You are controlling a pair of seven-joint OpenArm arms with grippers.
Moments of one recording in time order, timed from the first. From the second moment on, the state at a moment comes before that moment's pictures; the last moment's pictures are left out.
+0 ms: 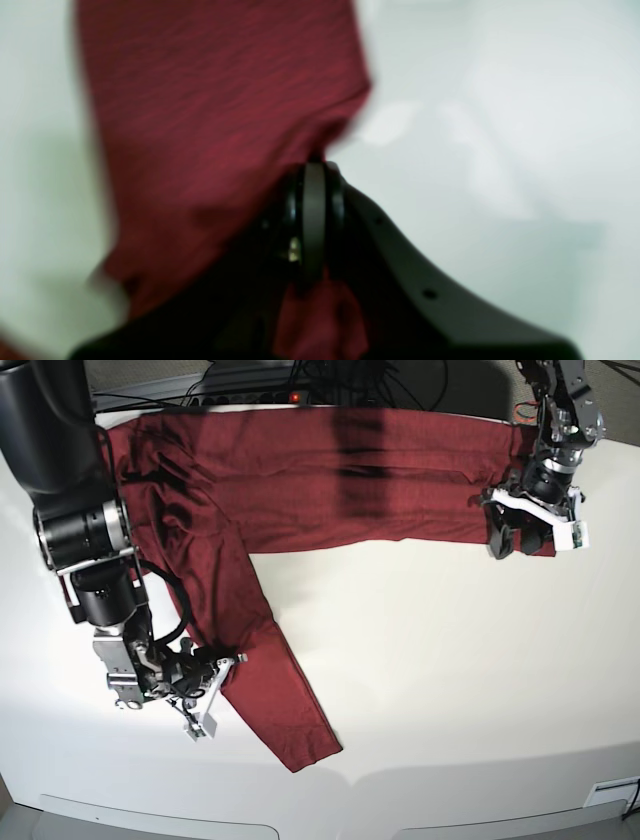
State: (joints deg) left arm 17.0 1.0 -25.4 87.9 -17.7 -30.0 17.2; right arm 45.4 15.3 -22.4 22.5 25.6 32.6 -41.1
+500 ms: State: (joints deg) left arm 17.0 1.0 -25.4 87.9 -14.0 -30.0 17.2; right arm 46.7 17.3 -22.4 23.9 80.9 37.0 -87.9
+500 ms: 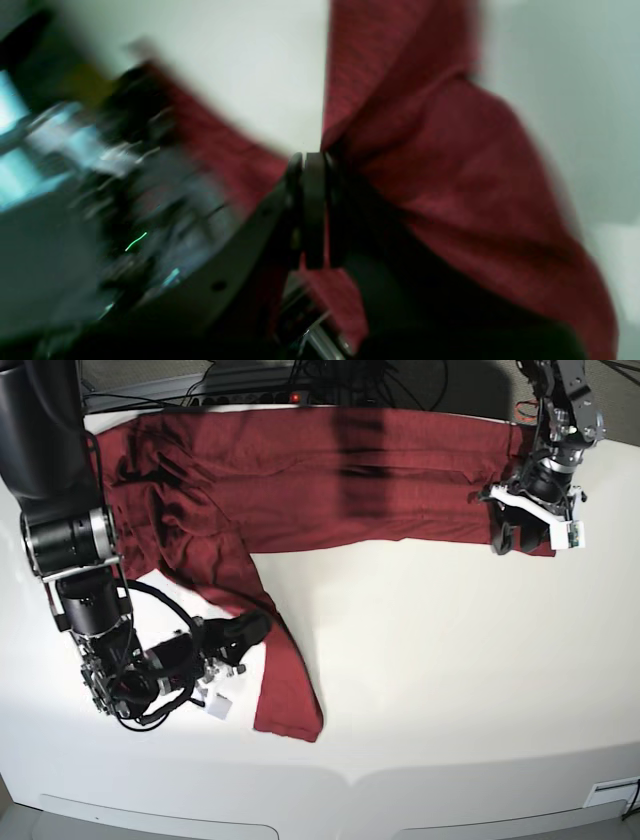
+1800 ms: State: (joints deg) left arm 17.5 1.0 -25.6 87.9 -8.9 -30.0 14.1; right arm 33.9 9.7 -41.4 80.4 62.4 36.3 -88.3
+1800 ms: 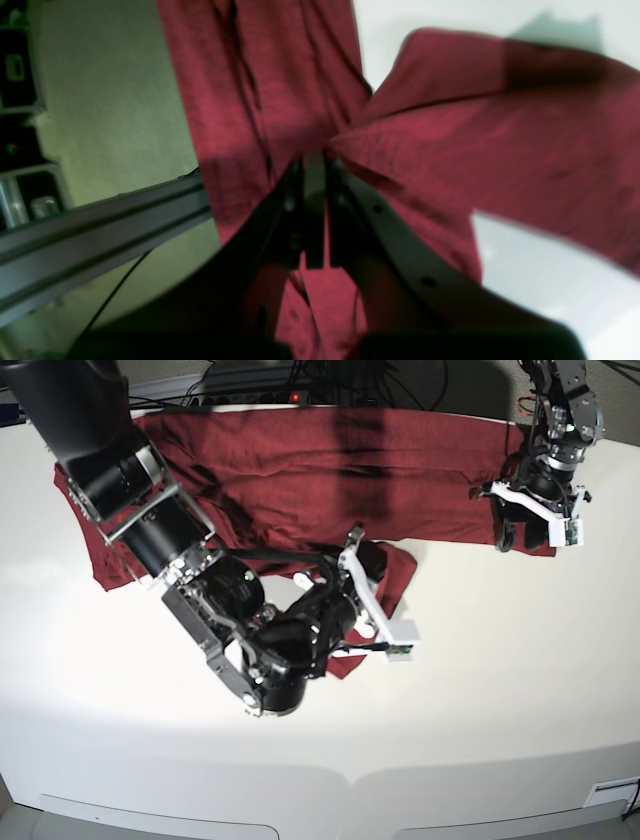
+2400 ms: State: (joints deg) left arm 17.5 1.0 -25.6 87.9 -8.7 -30.0 14.2; right arm 23.4 3.0 -41.2 83.5 62.4 36.3 -87.2
